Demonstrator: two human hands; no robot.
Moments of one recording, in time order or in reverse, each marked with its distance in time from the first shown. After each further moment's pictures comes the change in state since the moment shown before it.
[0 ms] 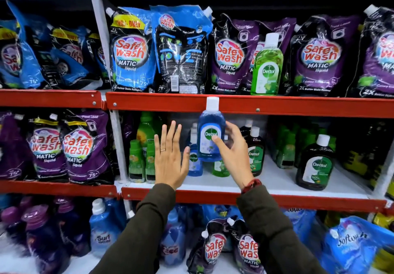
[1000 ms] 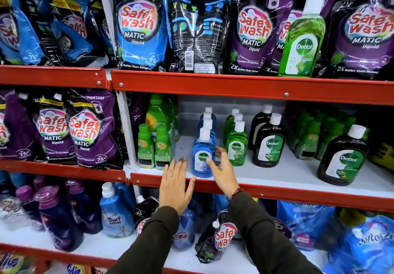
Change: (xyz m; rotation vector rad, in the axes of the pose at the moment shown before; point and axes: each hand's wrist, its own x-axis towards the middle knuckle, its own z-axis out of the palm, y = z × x) left_hand -0.110 -0.057 0.058 0.159 -0.432 -0.145; right_hand -0.025 0.129 0.072 0.050 -0.194 0.308
